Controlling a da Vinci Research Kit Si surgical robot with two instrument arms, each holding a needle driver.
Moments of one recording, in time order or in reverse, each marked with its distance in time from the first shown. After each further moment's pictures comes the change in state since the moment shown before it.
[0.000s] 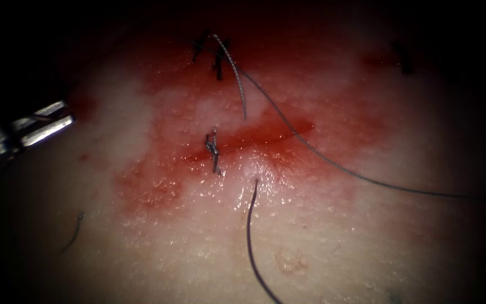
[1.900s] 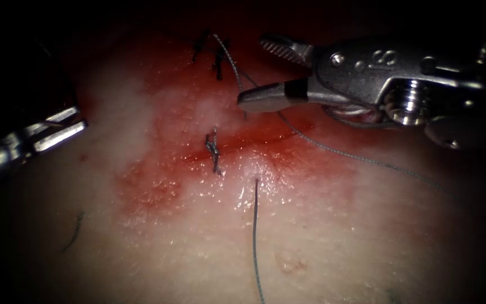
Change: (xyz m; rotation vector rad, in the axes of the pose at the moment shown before) right arm 0.018 0.011 0.014 0.324 0.642 0.897; left arm 0.000 0.001 0.001 -0.029 0.002 0.018
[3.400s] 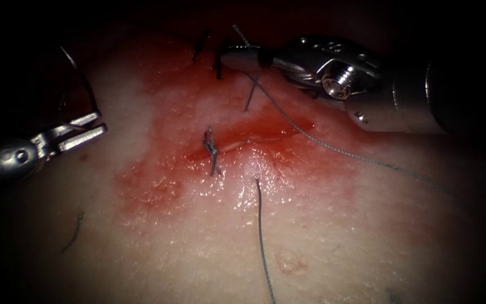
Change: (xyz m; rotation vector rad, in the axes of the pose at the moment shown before) right arm -0.003 0.006 0.009 0.068 0.255 0.151; left arm -0.006 0.000 0.003 -0.066 -0.022 0.066
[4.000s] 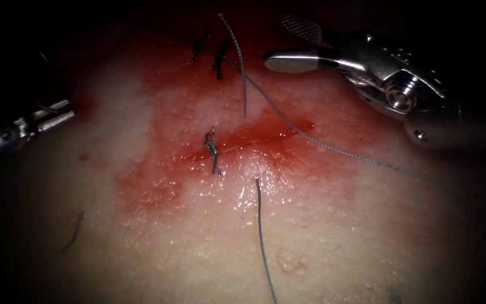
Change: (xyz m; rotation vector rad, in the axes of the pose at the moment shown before) right arm -0.001 0.001 -0.009 0.116 -0.057 -0.045; left arm -0.011 -0.002 0.000 0.016 -0.062 -0.054
